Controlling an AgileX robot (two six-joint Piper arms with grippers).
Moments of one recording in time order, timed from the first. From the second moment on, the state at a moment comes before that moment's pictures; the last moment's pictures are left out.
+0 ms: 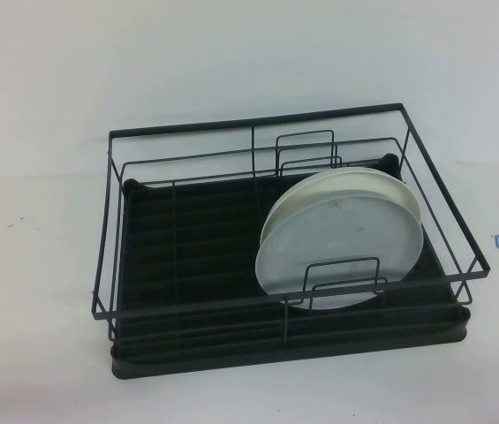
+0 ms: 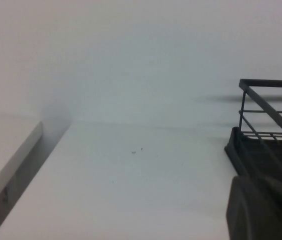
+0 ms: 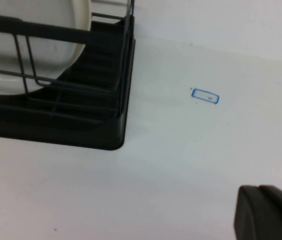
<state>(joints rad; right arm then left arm) -0.04 -0.01 0.03 0.31 0.45 -0.46 0.10 0.00 0.00 0.07 0.10 -0.13</state>
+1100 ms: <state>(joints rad) -0.03 -0.01 0.03 0.13 0.46 -0.21 0.10 0.00 0.00 -0.17 0.39 0.21</state>
